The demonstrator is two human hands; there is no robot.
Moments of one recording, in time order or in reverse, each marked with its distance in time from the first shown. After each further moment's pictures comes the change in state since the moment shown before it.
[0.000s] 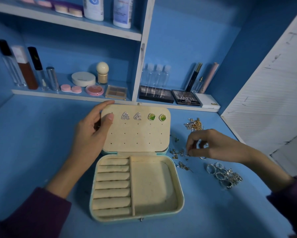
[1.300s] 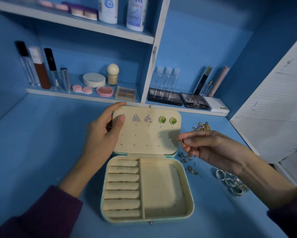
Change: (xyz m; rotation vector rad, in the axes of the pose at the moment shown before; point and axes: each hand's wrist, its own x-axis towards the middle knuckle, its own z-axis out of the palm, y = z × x) left_hand 0.000 0.000 0.000 0.041 0.005 -0.019; right_hand 0.011 -0.044 0.019 1.122 0.057 0.222
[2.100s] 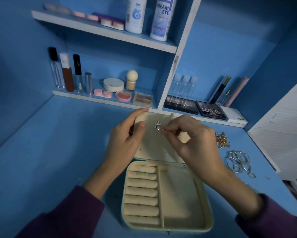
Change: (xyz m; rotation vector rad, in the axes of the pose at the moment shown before) left_hand 0.002 -0.003 0.000 0.021 0.030 0.055; right_hand 0.041 0.012 0.076 -0.942 0.378 -1.129
